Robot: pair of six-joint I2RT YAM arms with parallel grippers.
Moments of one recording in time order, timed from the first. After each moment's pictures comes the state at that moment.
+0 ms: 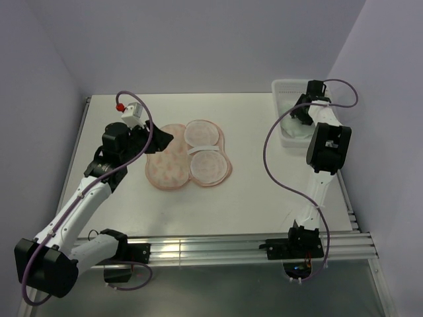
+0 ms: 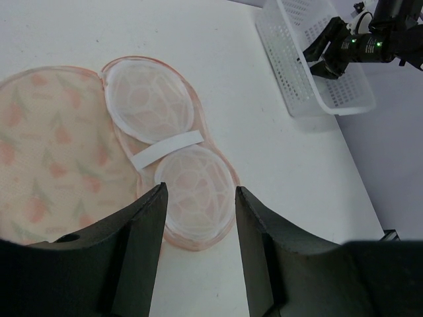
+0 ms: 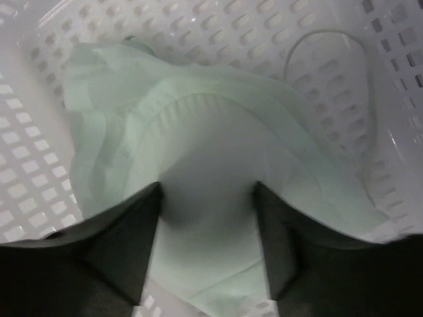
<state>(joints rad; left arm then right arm) -0.33 1.04 0.87 -0.10 0.24 -0.51 -0.21 2.30 1.92 -0.53 0.10 0.37</state>
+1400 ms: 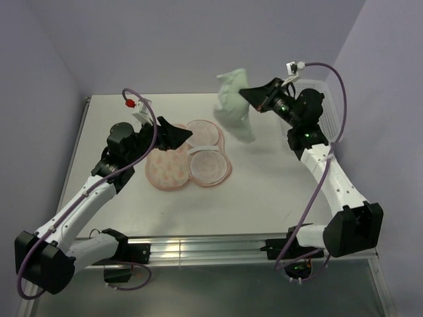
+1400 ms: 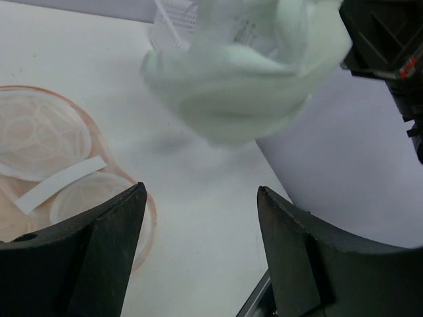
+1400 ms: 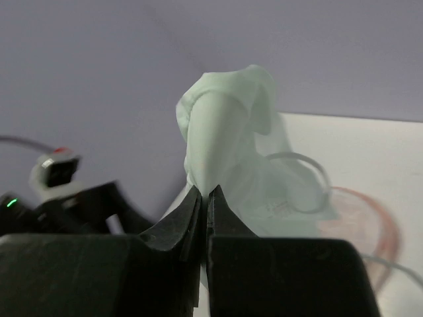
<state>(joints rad) -0.43 1.07 0.87 0.13 0.36 -0.67 0.14 1.29 1.17 0.26 -0.51 0.71</state>
